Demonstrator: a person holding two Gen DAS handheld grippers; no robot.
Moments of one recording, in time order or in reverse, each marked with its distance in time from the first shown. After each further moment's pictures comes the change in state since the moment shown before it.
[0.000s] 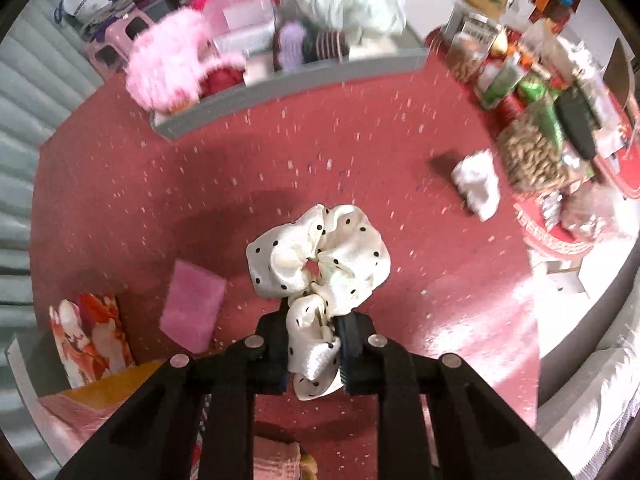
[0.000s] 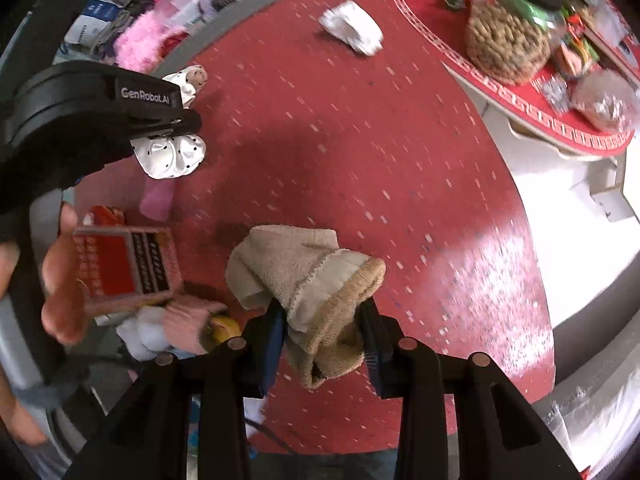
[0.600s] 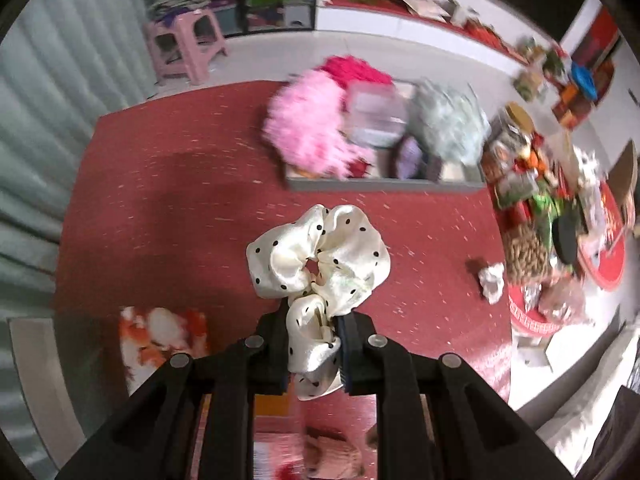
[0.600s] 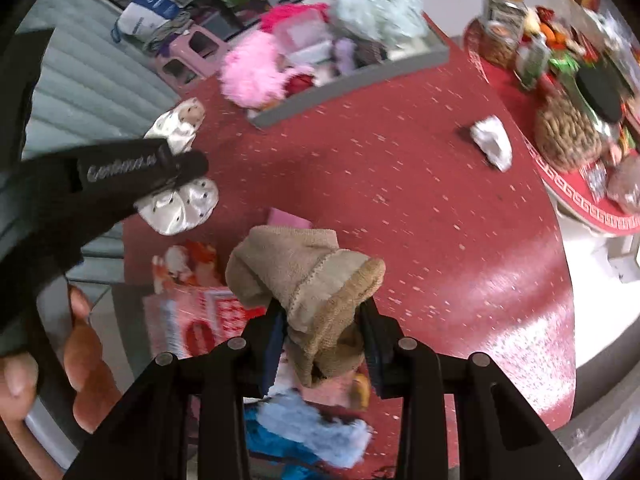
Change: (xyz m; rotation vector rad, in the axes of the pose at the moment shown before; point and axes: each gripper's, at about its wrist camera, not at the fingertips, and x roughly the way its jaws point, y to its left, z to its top) left arm -0.079 0.131 0.012 -0.246 -0.146 -0.067; right arm -0.032 0.129 0.042 -0.139 -0.101 0.049
